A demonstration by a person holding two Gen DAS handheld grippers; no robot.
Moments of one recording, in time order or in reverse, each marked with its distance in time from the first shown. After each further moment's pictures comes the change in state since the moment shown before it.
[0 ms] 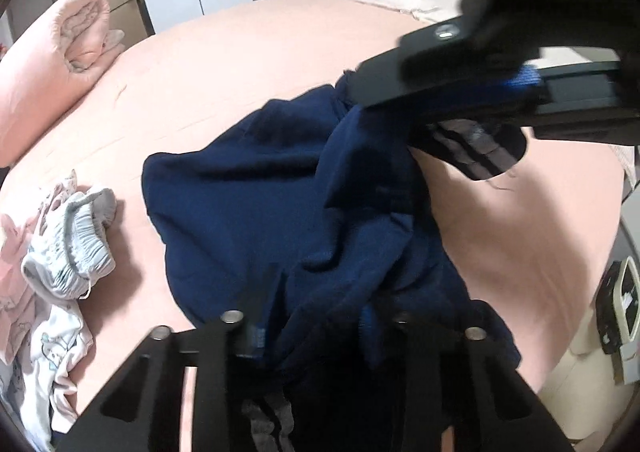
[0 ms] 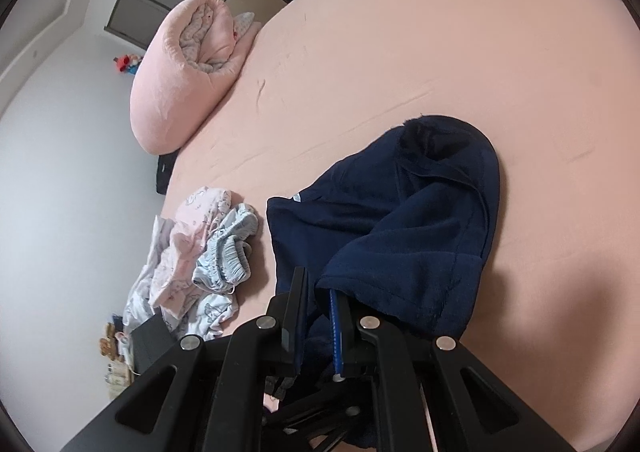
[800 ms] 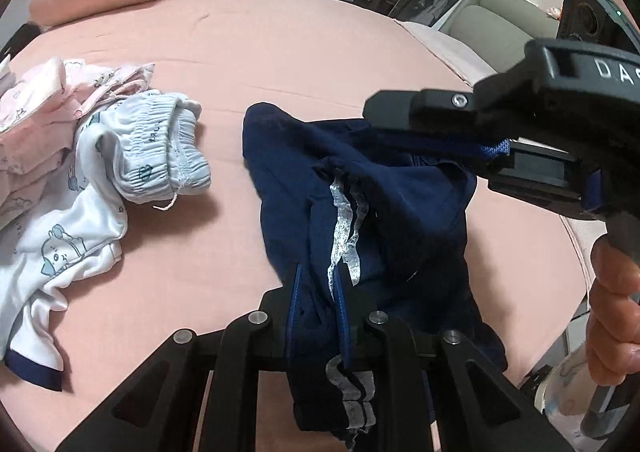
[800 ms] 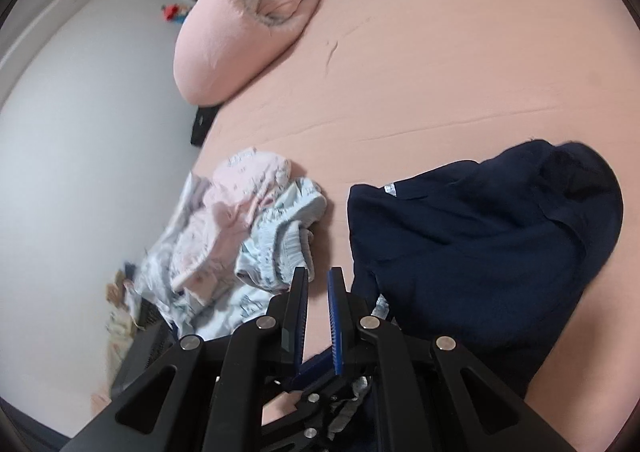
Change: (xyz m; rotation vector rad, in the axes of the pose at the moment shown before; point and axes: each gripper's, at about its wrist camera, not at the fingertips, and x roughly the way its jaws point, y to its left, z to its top) left arm -0.035 0.096 -0.036 -0.413 -0.014 -0.116; right arm 0.061 0.061 0.007 -0.176 0.123 0.087
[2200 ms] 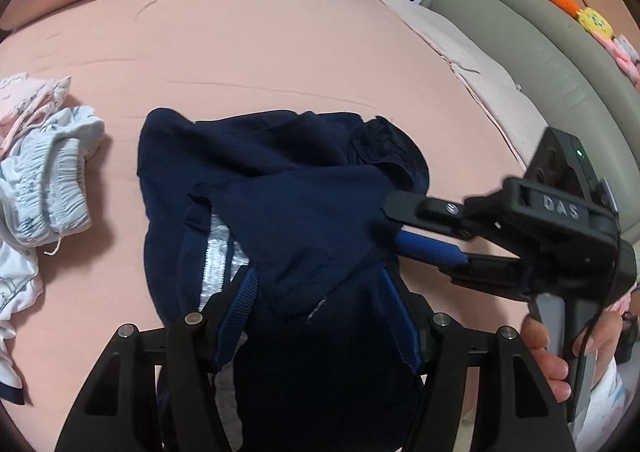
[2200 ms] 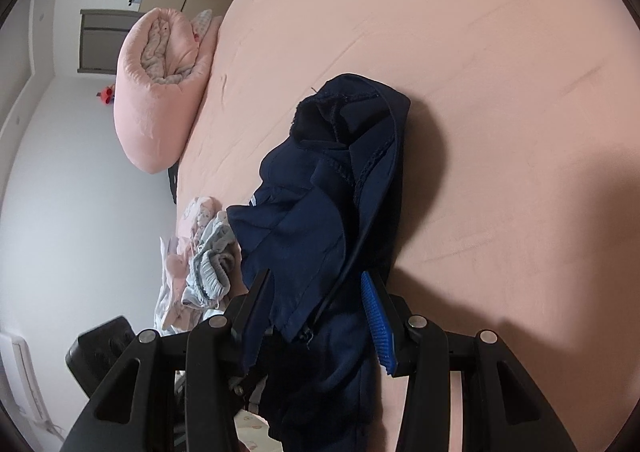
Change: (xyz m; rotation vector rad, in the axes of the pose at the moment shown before) left arm 0.038 -0.033 0.033 0.036 0.107 -0.068; right arm -0.036 -0.139 -0.025 0.435 -0.034 0.065
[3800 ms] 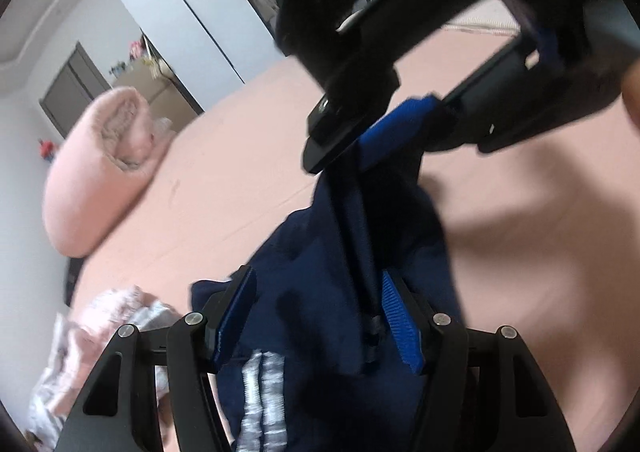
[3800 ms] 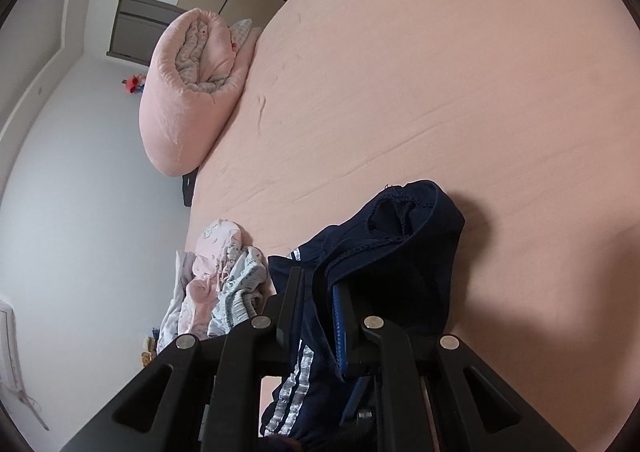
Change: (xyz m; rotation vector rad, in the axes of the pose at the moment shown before) left arm 0.049 -0.101 -0.013 0.618 -0.280 0.571; right arm -0.018 0.047 0.043 -0.147 -0.064 0.008
